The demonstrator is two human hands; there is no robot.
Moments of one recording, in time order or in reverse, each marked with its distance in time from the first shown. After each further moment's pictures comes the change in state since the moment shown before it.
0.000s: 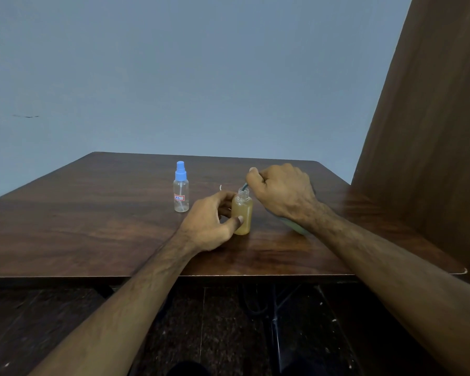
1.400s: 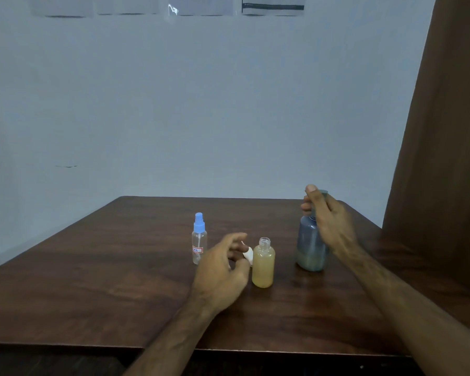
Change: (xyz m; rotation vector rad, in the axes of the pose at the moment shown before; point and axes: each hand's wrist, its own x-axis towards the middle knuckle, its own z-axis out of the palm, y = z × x) left_hand 0.000 0.010 -0.001 -0.029 0.251 -0.091; right_hand 0.038 0.074 0.021 0.807 0.233 0.408
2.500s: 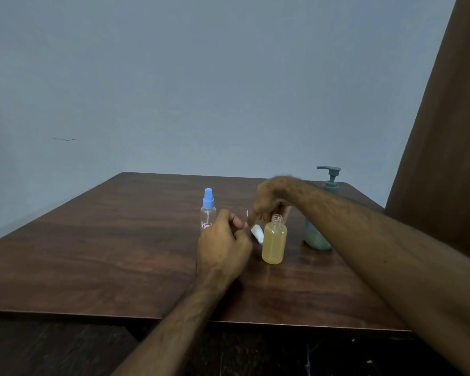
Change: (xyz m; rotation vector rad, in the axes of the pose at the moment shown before) left_hand 0.001 -0.003 -0.005 0.052 0.179 -0.184; right_hand 0.021 -0.072 0.114 -1.026 -0.975 0.308
